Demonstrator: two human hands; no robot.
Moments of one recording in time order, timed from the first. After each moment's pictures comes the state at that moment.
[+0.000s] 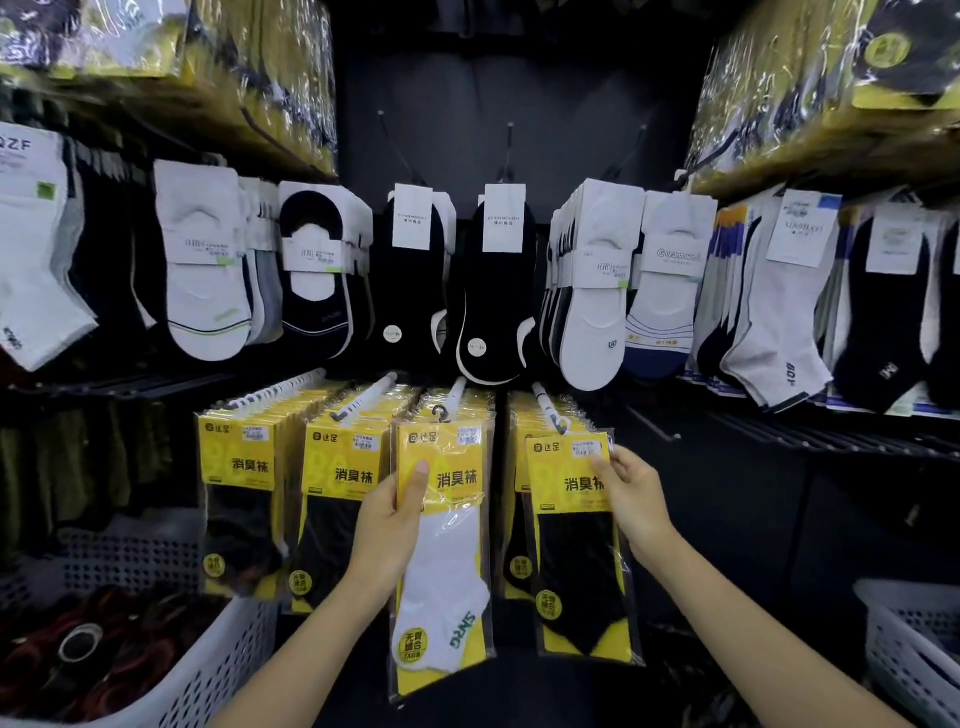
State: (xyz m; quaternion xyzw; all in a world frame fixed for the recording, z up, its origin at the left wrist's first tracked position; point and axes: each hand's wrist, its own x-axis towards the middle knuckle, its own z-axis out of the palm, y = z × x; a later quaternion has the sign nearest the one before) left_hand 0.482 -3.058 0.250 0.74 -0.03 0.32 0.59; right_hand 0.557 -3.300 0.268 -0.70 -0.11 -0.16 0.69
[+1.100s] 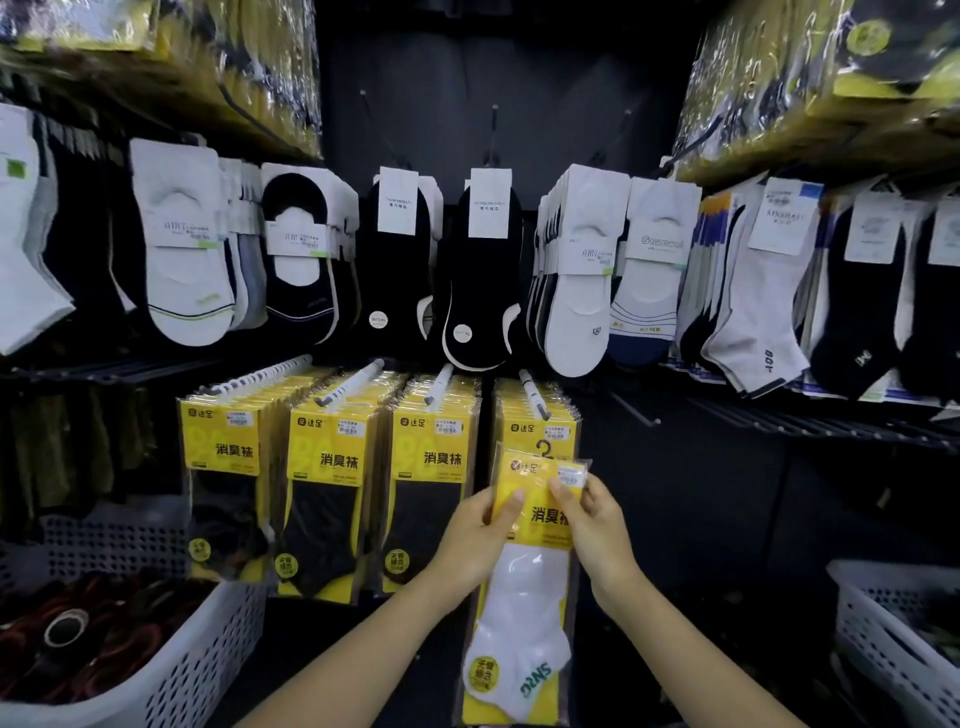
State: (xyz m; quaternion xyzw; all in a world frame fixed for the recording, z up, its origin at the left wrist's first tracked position) left_hand 0.491 -3.138 0.233 0.75 -0.14 0.11 0.64; right_hand 0.517 -3.278 0.232 -0.64 -0.11 -0.12 0.75
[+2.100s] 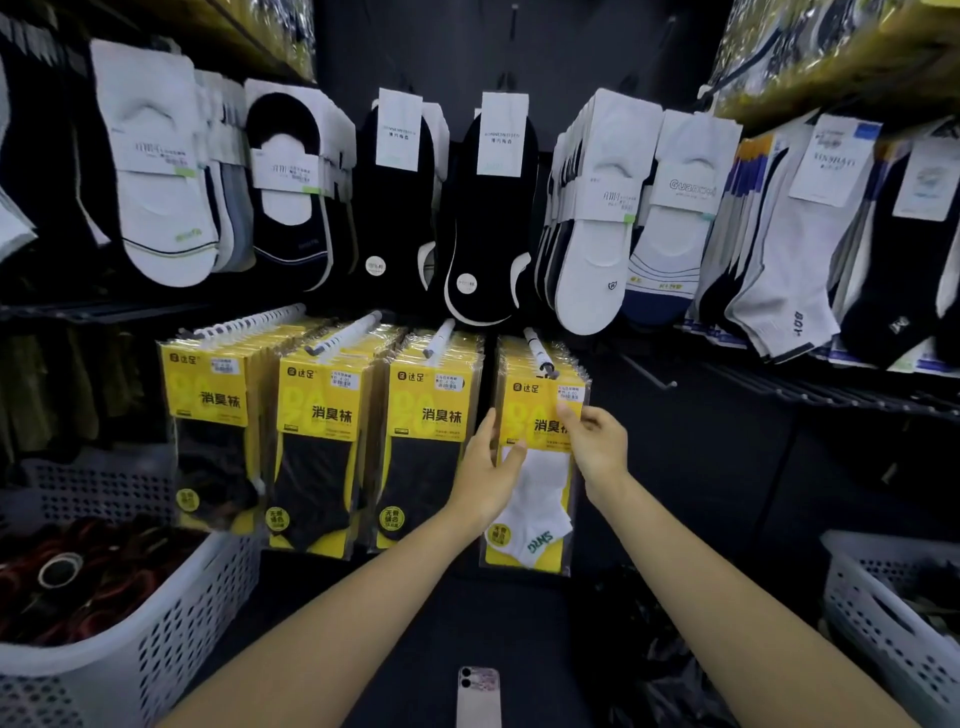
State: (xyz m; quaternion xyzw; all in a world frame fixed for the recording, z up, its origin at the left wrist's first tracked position) left_hand 0.540 -3.150 0.223 0.75 -0.04 0.13 0.64; right_hand 0.590 -3.277 0.247 -0.70 0.00 -0.20 0.68
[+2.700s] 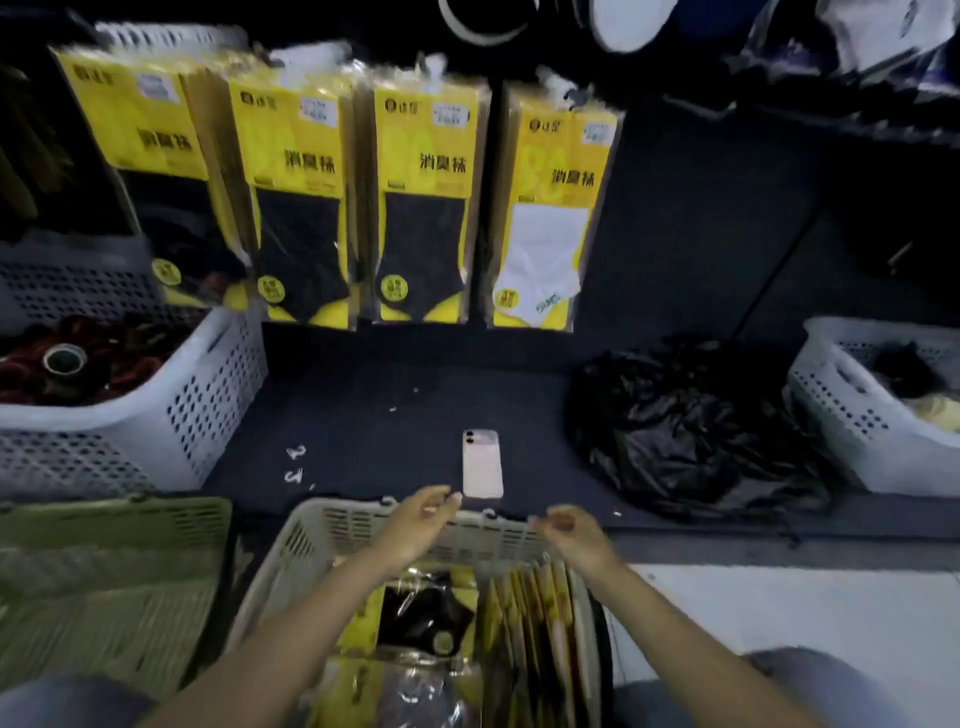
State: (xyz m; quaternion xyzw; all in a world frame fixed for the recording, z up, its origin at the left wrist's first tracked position) left_hand 0.388 -3.095 -0.018 0.82 0.07 -0.16 0.55; right_hand 0.402 -3.311 -0.032 -0.83 0.12 0.14 0.53
